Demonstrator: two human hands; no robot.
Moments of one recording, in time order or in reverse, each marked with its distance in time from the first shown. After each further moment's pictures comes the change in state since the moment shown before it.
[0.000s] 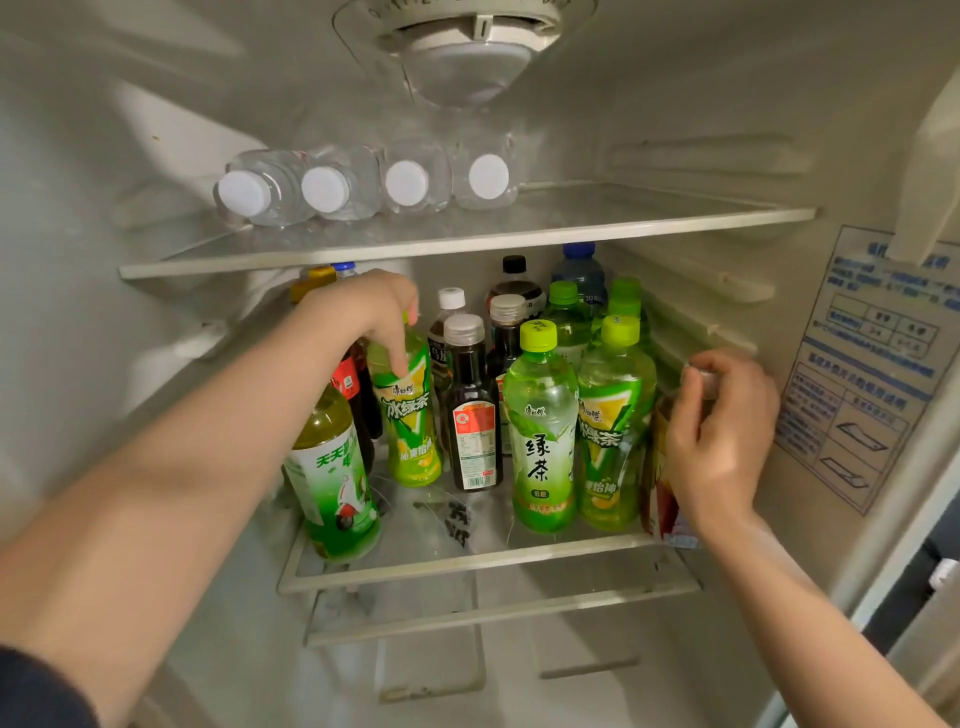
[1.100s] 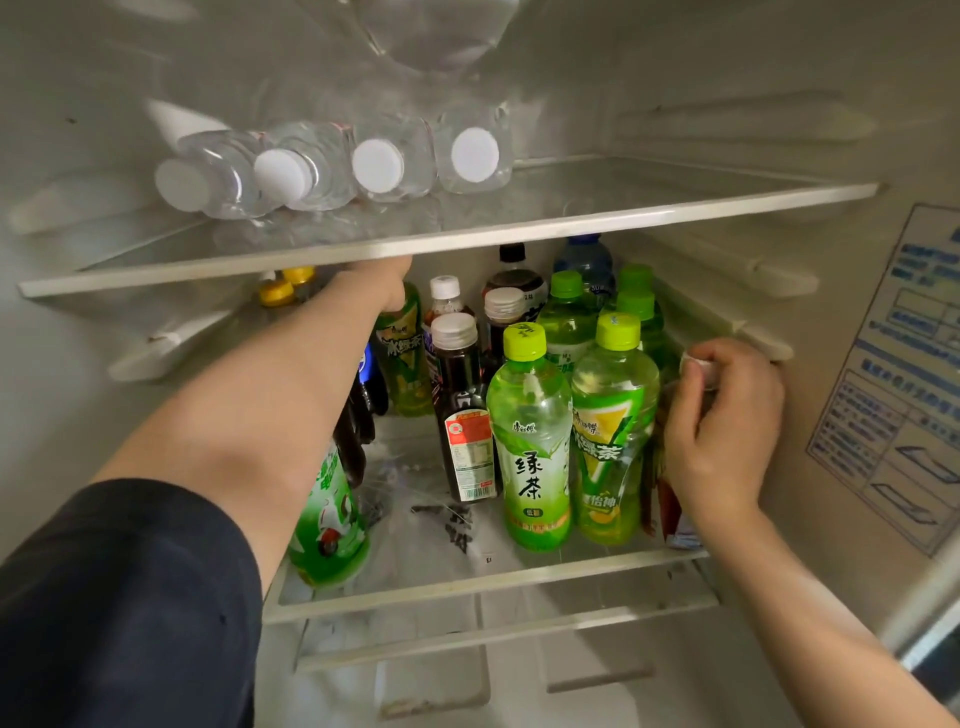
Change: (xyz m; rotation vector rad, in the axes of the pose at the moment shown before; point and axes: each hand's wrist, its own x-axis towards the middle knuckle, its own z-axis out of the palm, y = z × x) left_hand 0.117 -0.019 0.023 0.084 0.225 -0.065; right_hand 0.008 0.010 0.024 -0.011 -0.013 -0.045
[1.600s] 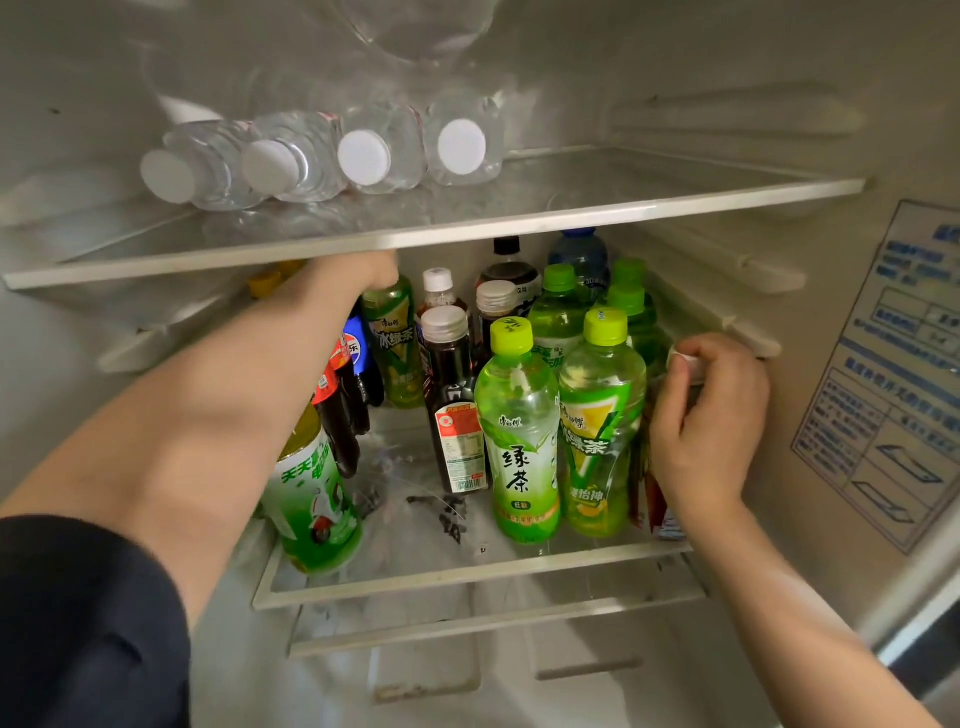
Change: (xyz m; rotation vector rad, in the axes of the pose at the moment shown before) left_hand -0.013 0.004 -0.018 -0.059 -0.005 -0.073; right_hand 0.001 0.002 0.002 0.013 0.000 -0.019
